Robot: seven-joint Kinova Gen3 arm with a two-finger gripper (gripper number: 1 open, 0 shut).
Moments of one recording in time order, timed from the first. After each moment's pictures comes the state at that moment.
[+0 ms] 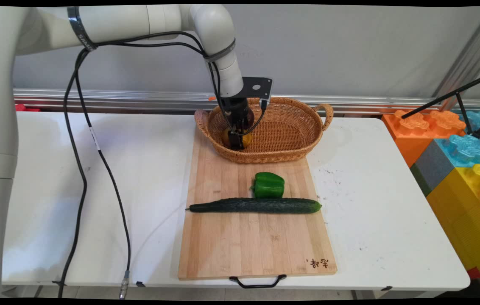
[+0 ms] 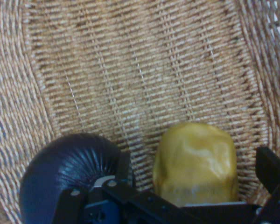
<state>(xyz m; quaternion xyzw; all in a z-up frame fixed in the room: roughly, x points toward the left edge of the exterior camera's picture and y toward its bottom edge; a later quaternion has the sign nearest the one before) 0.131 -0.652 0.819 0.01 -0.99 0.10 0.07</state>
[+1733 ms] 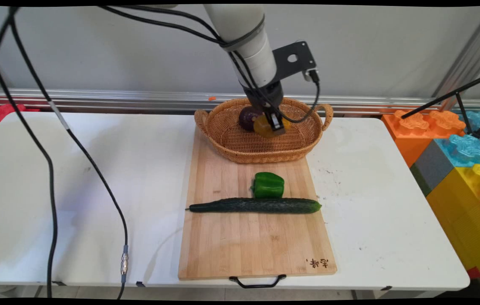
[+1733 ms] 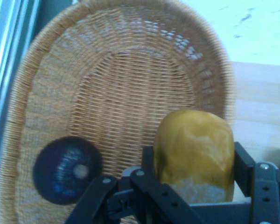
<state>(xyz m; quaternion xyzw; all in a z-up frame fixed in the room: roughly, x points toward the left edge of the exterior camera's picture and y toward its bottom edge) 0.046 -0.545 0.917 0.20 -0.95 0.18 0.14</state>
